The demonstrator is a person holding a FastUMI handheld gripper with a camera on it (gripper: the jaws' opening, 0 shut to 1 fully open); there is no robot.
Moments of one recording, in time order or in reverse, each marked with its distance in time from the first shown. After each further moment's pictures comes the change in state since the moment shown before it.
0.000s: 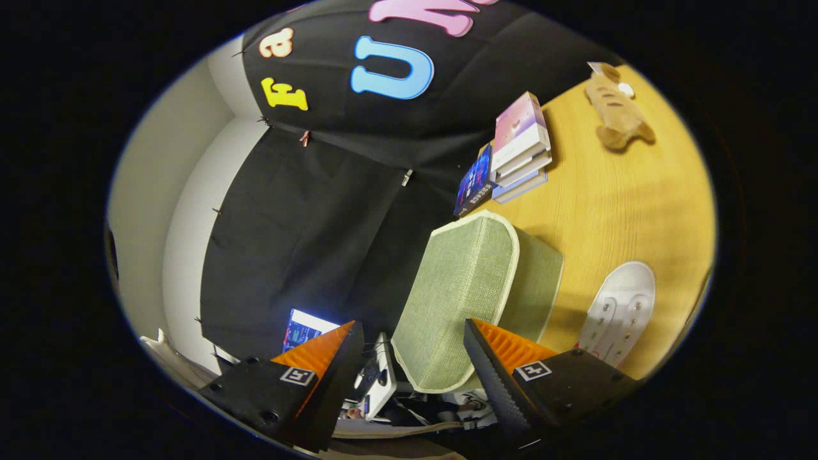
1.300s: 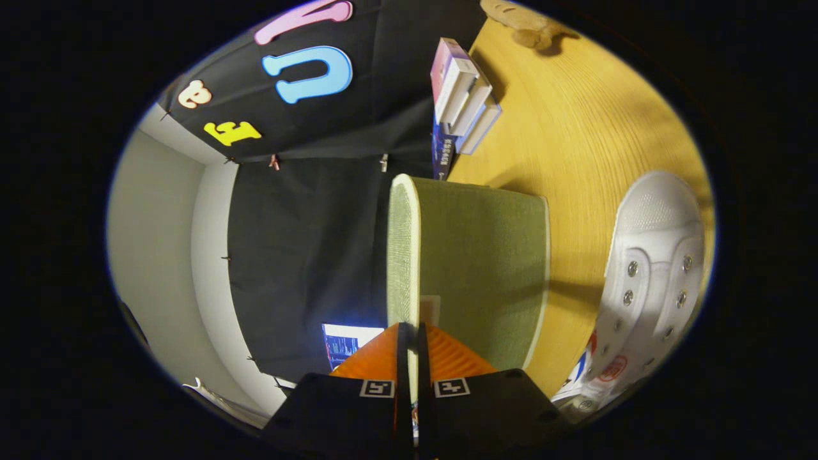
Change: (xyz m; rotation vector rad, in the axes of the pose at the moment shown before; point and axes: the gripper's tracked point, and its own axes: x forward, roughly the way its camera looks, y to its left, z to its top) arm 0.032 -0.036 -0.012 0.238 0.027 0.104
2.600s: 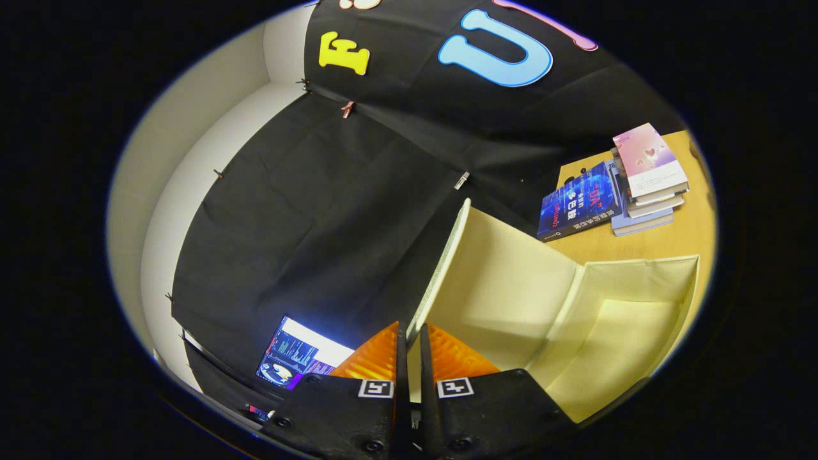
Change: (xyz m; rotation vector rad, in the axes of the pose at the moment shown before) arm 0.225 0.200 -0.056 -0.499 -0.062 -0.127
